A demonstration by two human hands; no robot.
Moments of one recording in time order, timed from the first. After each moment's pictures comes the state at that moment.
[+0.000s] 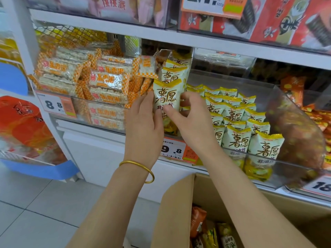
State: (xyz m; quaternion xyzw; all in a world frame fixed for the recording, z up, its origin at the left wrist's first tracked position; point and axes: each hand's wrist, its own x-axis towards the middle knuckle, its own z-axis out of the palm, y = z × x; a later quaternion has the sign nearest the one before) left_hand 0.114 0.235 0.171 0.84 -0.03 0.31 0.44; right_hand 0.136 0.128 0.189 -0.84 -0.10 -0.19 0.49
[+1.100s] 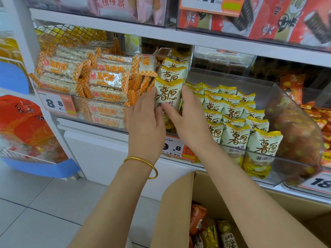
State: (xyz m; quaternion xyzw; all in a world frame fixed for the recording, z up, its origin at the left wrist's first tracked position) left_hand 0.113 0.229 0.168 0.83 -0.03 0.34 0.44; right_hand 0.142 0.128 0.187 -0.87 -0.14 -0.18 0.43
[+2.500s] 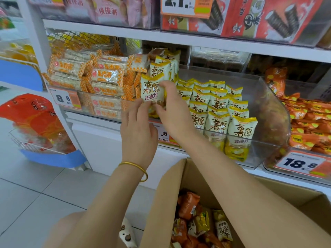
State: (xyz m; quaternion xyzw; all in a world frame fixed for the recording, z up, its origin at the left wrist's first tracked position) left_hand 0.072 0.214 0.144 0.88 -0.03 0.38 0.28; right_hand 0.110 0.121 0.194 -0.88 -0.19 -0.19 0.40
